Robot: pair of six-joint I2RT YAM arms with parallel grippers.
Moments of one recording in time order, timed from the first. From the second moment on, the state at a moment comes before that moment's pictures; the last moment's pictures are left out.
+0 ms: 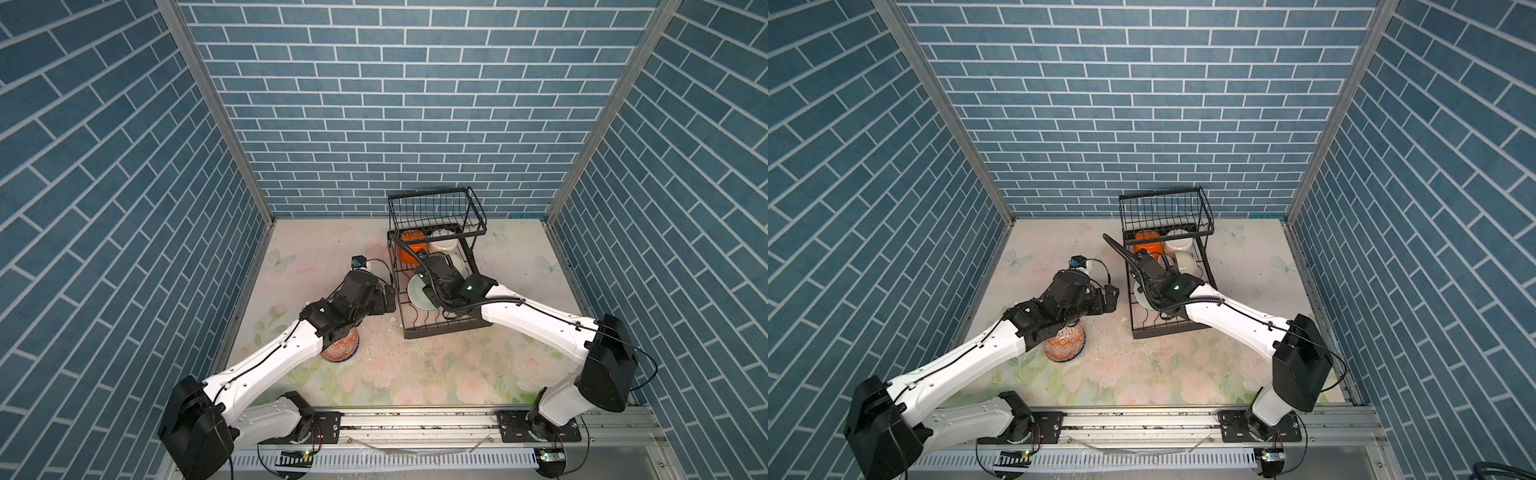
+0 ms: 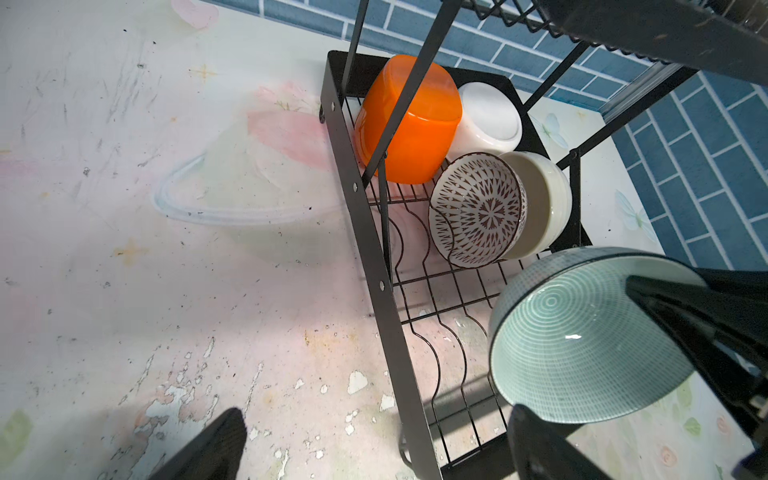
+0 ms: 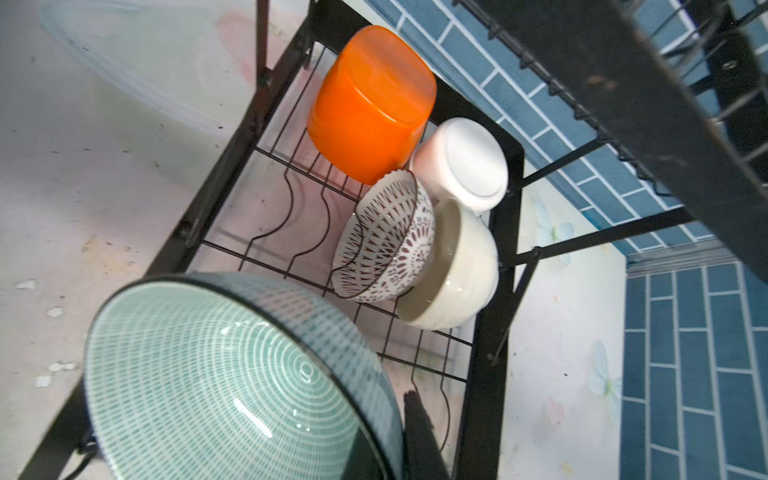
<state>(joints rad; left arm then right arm) -0.70 1.15 0.87 -0.41 -0.20 -0.63 0.95 1.57 1.28 -0.64 0.62 0.02</state>
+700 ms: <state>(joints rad) -0.68 1.17 0.86 -0.37 -0.21 -0.62 0.81 1.49 1.13 -0.69 0.90 -0.05</state>
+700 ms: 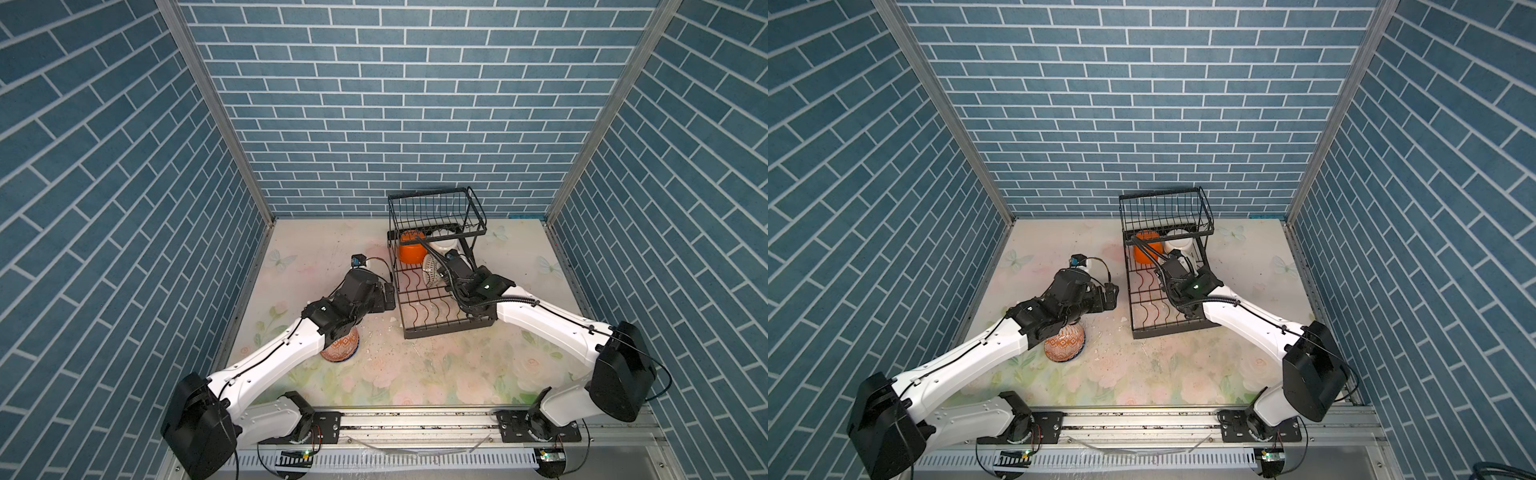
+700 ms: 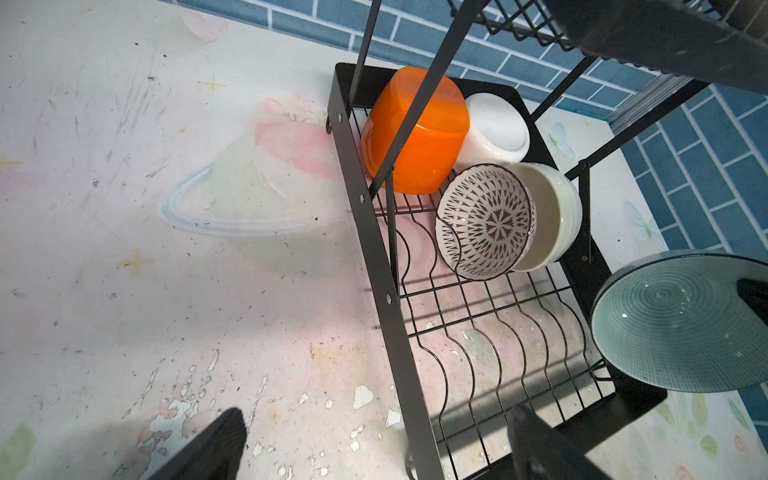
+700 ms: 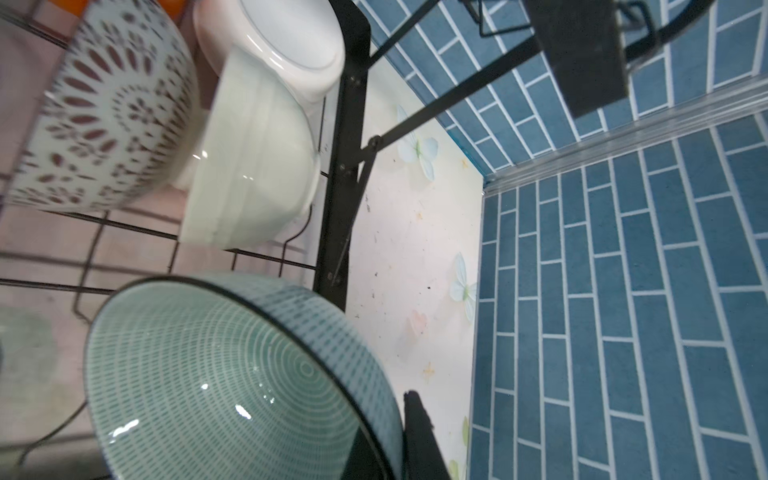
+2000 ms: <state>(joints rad) -0.61 1.17 0.81 -0.34 -0.18 -0.61 0.79 1.68 1.03 -0.50 1.07 -0.12</state>
